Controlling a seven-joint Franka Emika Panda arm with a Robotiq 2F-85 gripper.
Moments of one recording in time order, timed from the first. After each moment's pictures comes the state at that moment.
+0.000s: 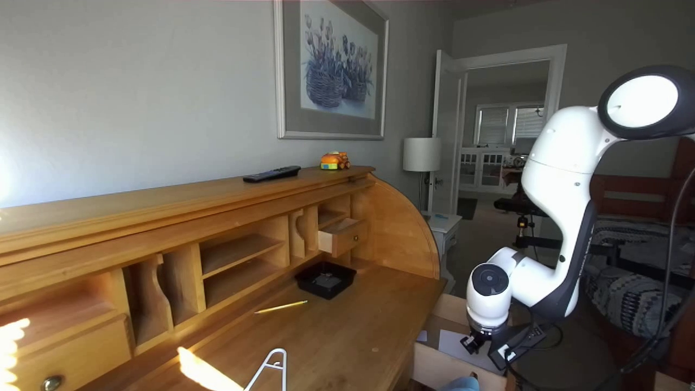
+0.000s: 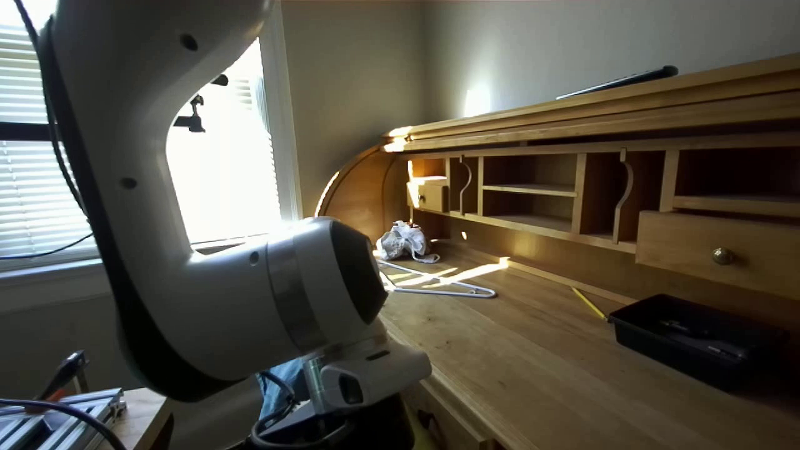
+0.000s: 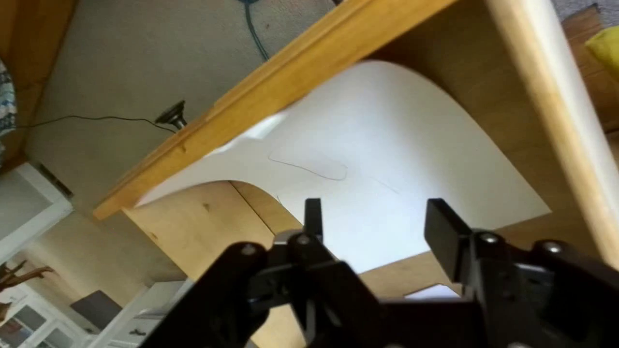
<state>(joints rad) -0.06 0.45 0.01 -2.42 -1.59 2.61 1.79</state>
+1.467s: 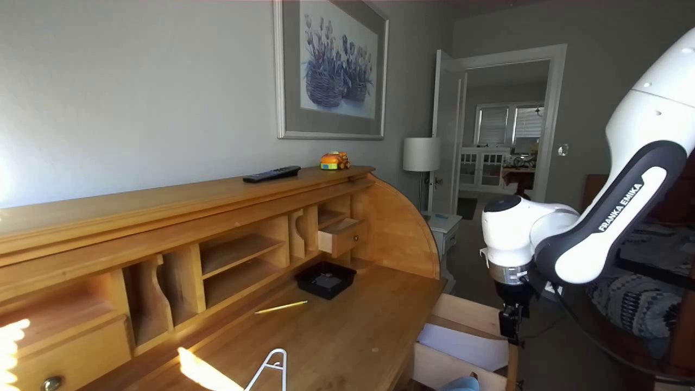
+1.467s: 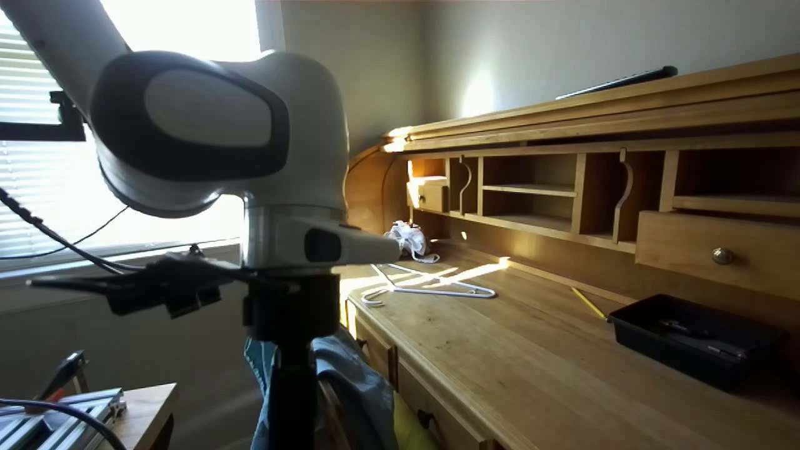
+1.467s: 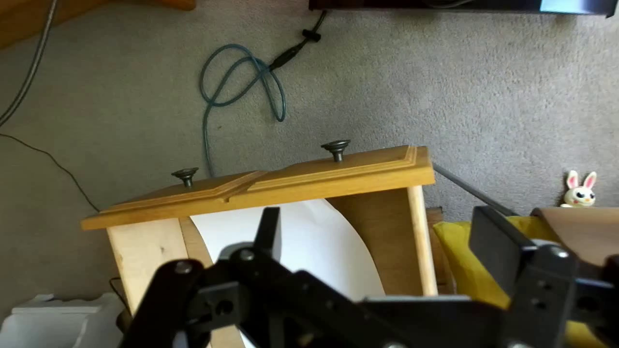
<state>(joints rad) -0.05 -0.08 0.06 -2.73 -0.53 2.50 0.40</state>
